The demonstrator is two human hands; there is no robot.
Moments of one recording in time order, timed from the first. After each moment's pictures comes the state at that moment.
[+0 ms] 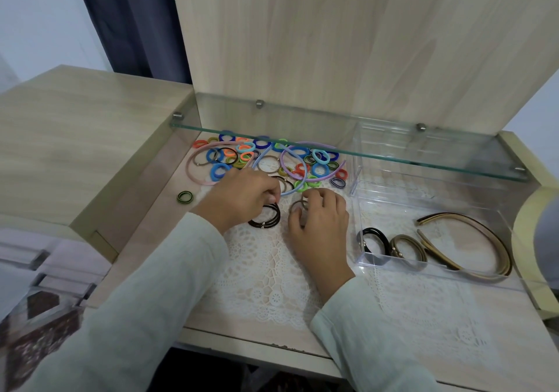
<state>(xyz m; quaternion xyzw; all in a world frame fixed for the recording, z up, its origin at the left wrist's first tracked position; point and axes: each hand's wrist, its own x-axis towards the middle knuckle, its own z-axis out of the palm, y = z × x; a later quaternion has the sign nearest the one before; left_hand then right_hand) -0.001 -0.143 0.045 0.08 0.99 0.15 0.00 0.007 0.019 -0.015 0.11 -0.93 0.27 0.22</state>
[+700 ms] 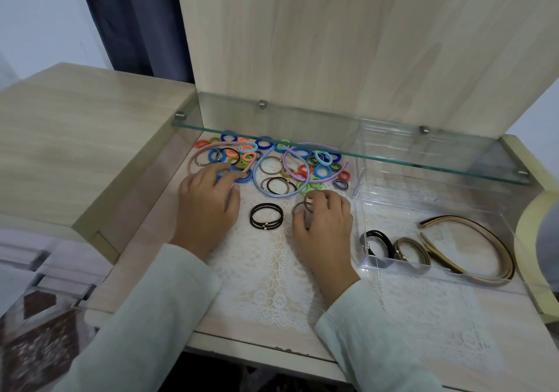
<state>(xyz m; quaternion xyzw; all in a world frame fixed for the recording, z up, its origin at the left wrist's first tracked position) 0.025 -0.188 -0.017 -0.03 0.93 0.14 -0.34 0.006 0.018 -0.015 0.10 -0.92 0.28 0.23</state>
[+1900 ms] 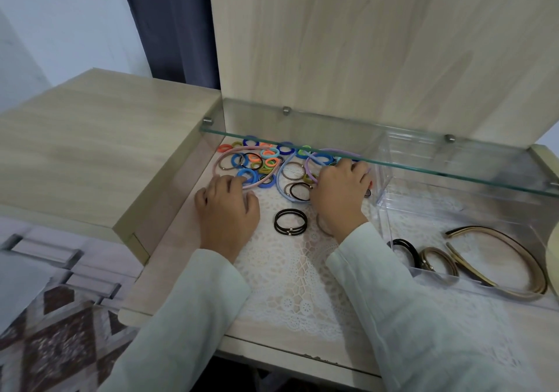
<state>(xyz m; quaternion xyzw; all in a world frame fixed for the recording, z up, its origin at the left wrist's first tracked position) 0.024 -0.188 -0.028 -0.17 0.94 0.13 -0.28 -0.049 -0.022 0.041 0.06 -0.99 0.02 0.11</state>
